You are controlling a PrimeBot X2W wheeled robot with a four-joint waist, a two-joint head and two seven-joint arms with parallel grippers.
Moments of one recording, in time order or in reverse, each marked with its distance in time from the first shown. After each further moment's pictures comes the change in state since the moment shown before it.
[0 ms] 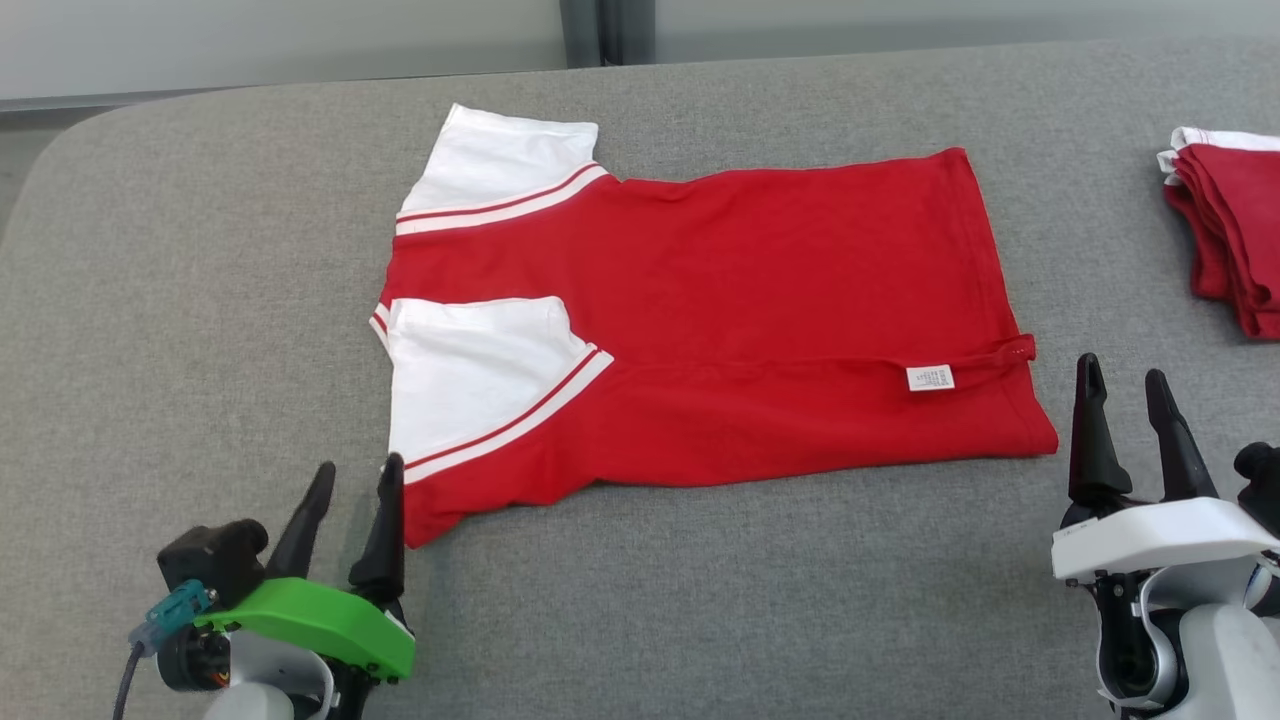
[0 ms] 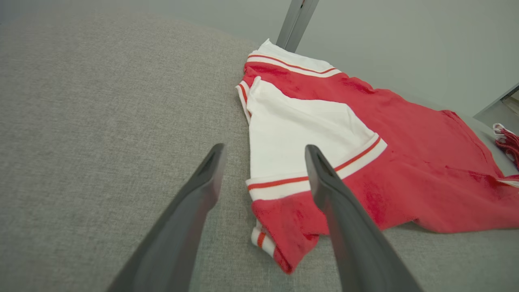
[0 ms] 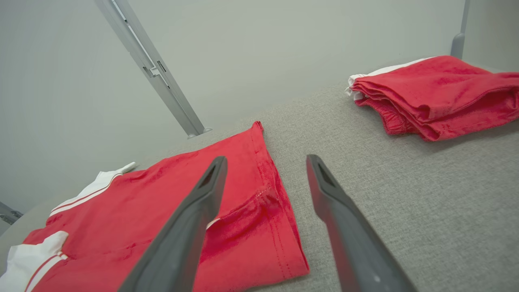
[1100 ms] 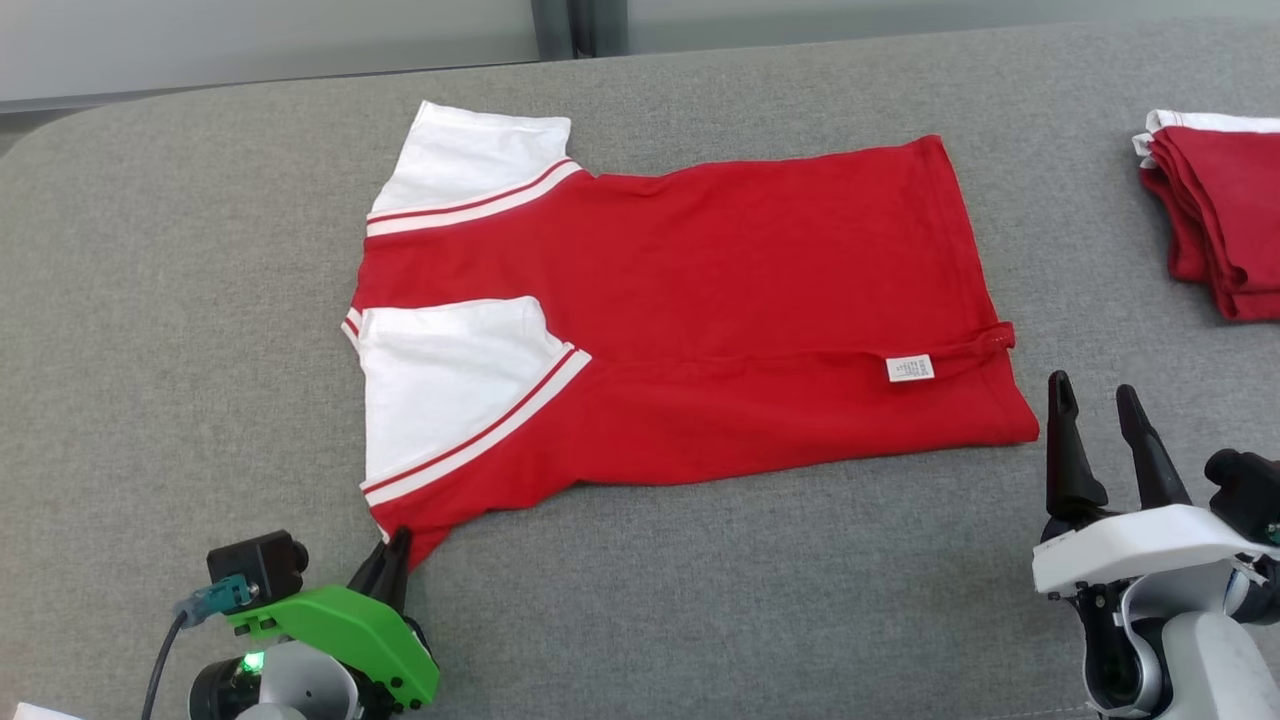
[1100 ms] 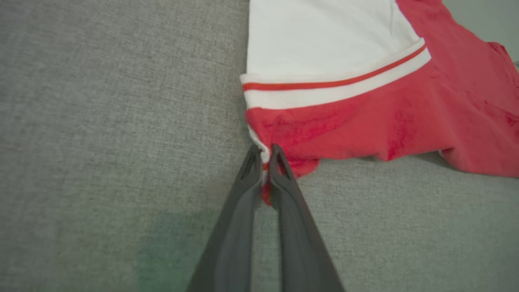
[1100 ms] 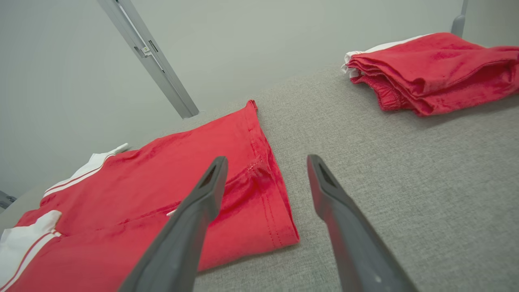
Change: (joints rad) left arm 0.055 -0.010 -0.037 -0.040 -0.079 0.127 0.291; right arm 0.019 0.000 0.031 0.004 -0.004 0.000 0.027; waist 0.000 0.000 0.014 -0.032
